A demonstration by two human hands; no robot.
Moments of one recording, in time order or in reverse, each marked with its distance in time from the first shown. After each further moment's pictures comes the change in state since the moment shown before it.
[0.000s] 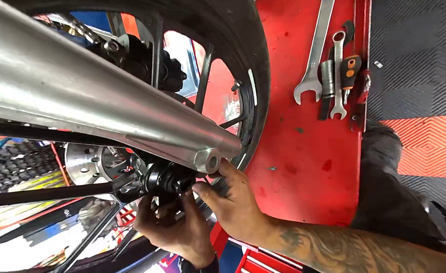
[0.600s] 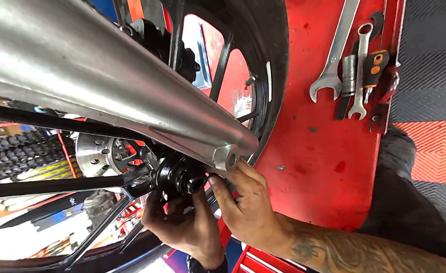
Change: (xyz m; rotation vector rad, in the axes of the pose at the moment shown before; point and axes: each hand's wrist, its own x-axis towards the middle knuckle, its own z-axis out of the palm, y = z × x) left_hand -0.001 0.008 0.002 -0.068 0.012 -0.094; right_hand 0.001 -0.005 -0.001 -0.335 0.067 -0.249
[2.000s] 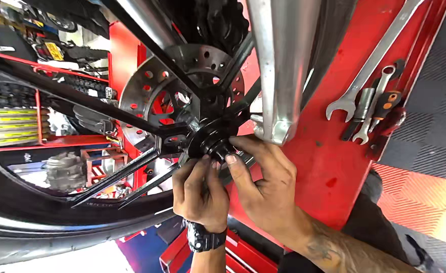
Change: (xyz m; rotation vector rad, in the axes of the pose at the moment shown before) left_hand -0.004 -0.007 0.002 0.133 0.123 0.317; right_hand 0.013 -0.024 -0.009 -0.221 -0.090 -0.176
